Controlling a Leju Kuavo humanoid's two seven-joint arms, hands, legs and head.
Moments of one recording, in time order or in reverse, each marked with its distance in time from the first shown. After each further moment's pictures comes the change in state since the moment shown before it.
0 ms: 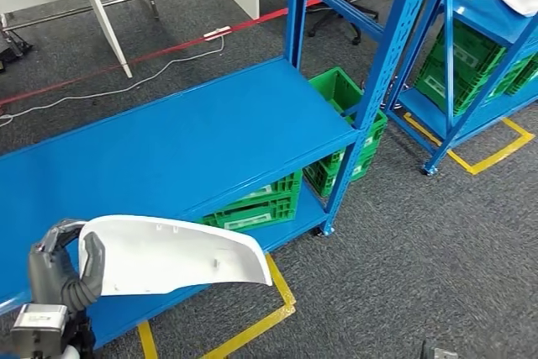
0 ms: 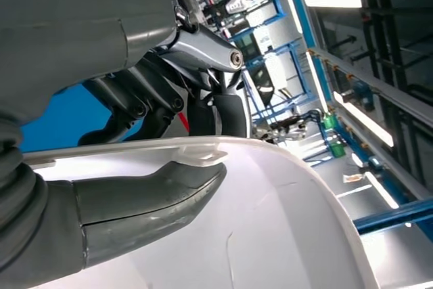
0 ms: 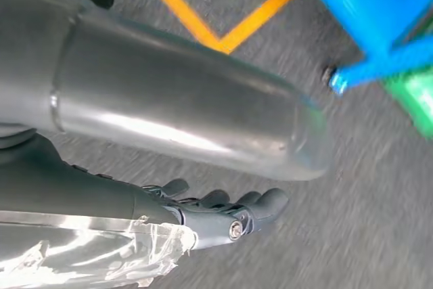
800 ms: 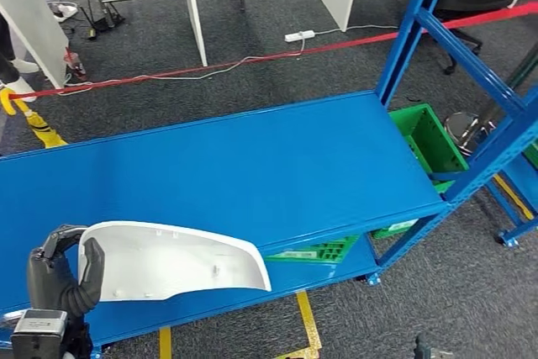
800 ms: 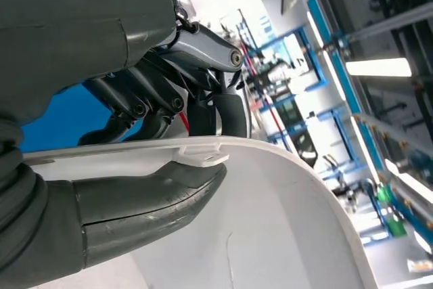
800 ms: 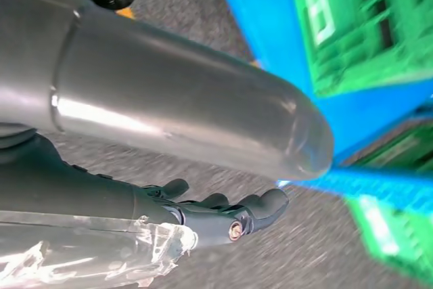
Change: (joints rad) left arm 0.033 0.003 0.009 -0.013 -0.010 -0.006 0.000; right arm 0.011 0.008 0.022 -0.026 0.008 0.069 0.000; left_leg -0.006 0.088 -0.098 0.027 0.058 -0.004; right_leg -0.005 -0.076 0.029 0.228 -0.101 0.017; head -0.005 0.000
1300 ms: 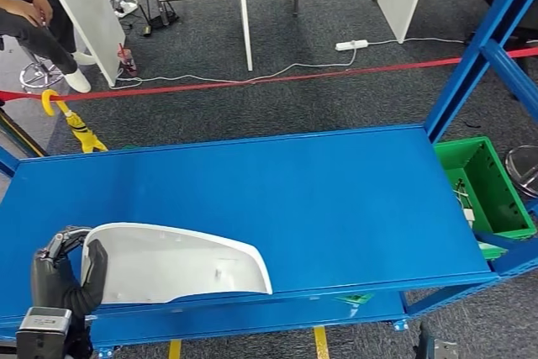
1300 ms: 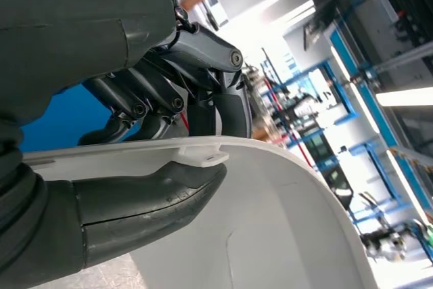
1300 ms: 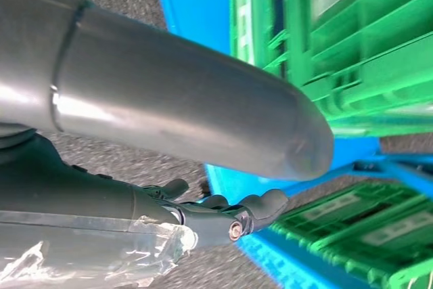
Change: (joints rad) left arm 0.006 0.013 0.003 -0.001 -0.021 -0.018 0.027; right arm -0.006 0.020 0.009 -0.073 0.015 0.019 -0.001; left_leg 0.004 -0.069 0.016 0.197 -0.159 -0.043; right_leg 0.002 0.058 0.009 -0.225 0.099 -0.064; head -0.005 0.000
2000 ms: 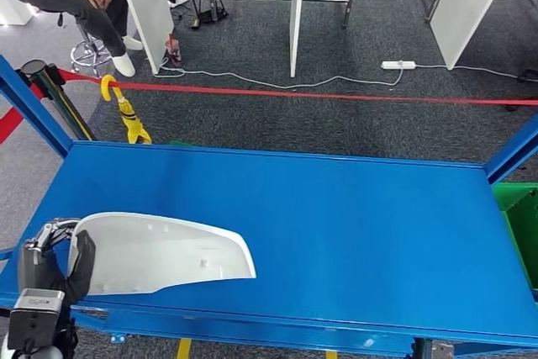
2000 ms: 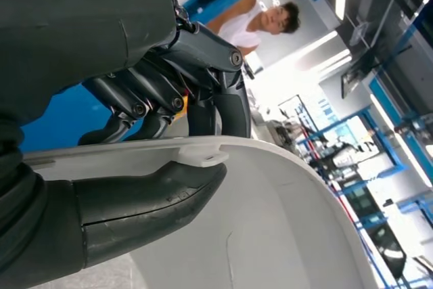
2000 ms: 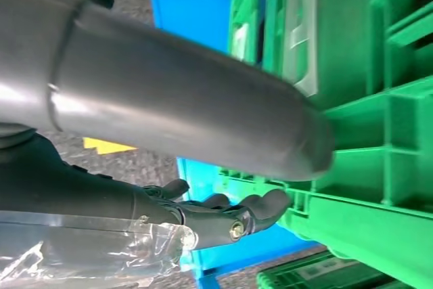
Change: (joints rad) left arm -0.022 0.020 0.061 -0.005 -0.029 -0.020 0.060; right arm -0.069 -0.017 -0.193 0.128 0.153 0.048 0.000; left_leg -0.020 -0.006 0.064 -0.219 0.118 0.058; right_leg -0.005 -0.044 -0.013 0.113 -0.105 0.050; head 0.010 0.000
